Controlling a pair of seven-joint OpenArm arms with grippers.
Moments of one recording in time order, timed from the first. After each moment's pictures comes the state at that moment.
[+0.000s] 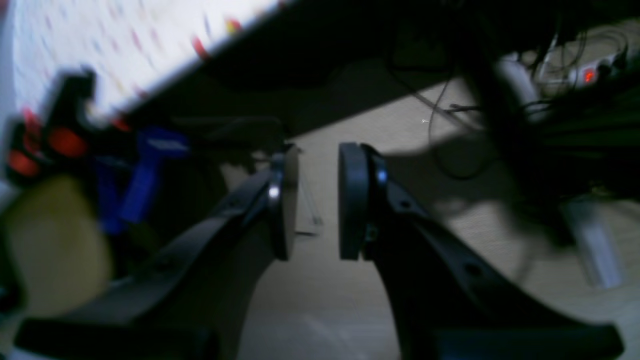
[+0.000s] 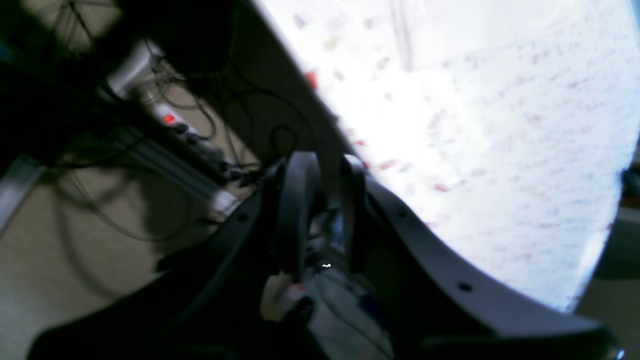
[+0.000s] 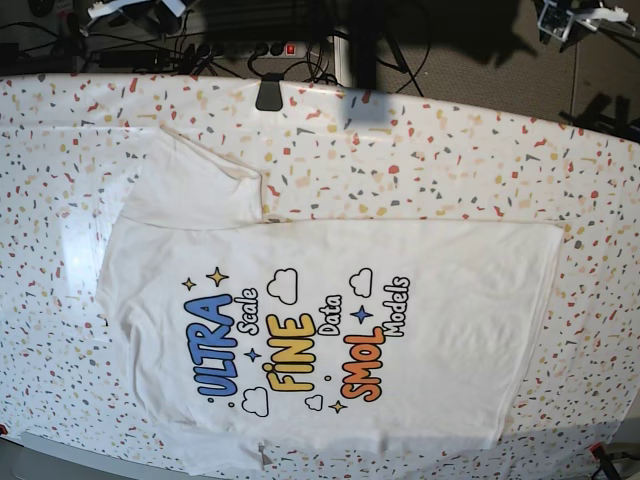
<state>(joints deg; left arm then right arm) 56.4 -2.1 -27.8 117.3 25.8 -29.2 3.8 -64.0 43.7 -19.5 124.6 -28.2 -21.2 -28.7</state>
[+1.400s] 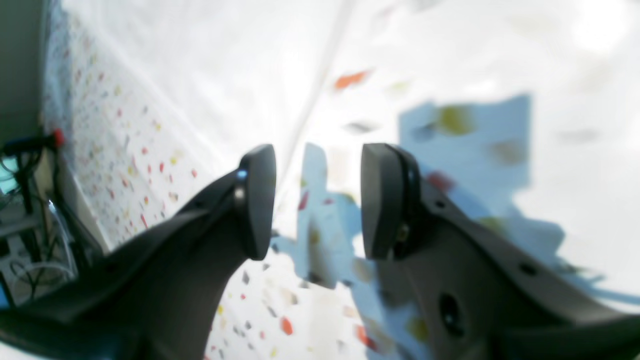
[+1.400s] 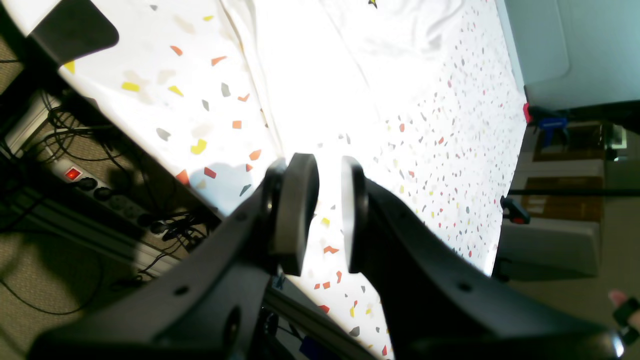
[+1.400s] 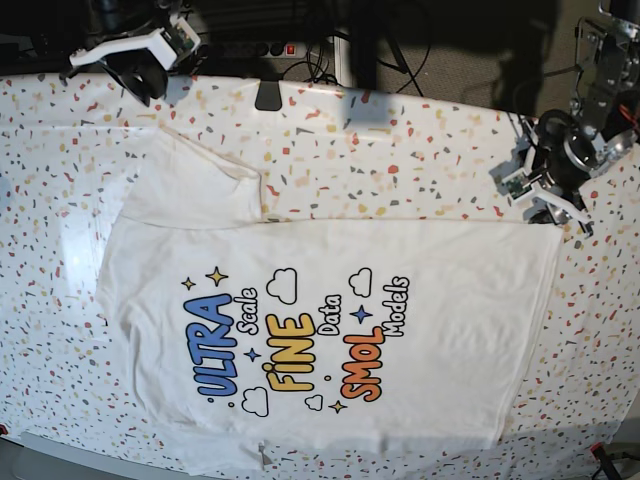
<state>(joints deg) 7.4 -32.5 9.0 84.8 29.0 -27.3 6.9 -55.5 45.4 -19.5 130.7 -32.9 -21.8 -35.5</state>
